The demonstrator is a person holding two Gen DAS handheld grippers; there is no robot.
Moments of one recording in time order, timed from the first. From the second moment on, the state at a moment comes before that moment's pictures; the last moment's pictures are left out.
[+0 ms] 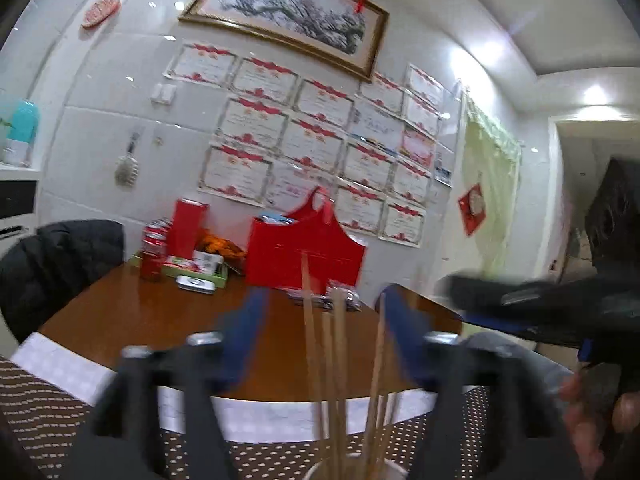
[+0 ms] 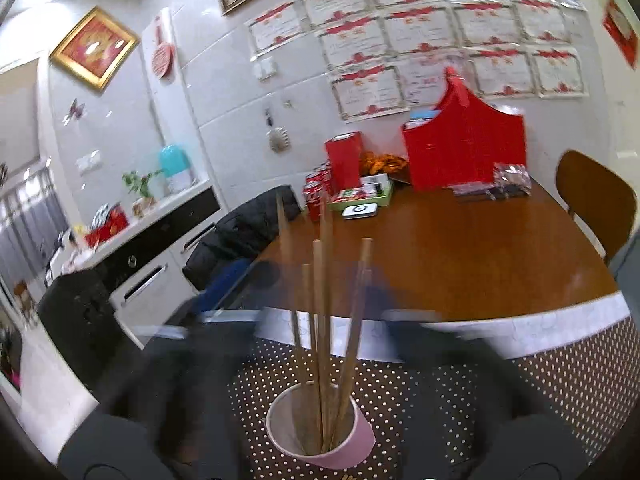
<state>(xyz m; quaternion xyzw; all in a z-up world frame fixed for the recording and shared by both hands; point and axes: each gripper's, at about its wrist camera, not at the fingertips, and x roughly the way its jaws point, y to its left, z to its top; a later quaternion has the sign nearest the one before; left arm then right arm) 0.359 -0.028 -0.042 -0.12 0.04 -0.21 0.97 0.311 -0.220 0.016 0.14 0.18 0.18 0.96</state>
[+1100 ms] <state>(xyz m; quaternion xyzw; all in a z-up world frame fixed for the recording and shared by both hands) 0.202 -0.023 -0.079 0.01 0.22 -0.19 0.96 0.178 -0.268 -0.075 0.12 0.34 0.10 0.93</state>
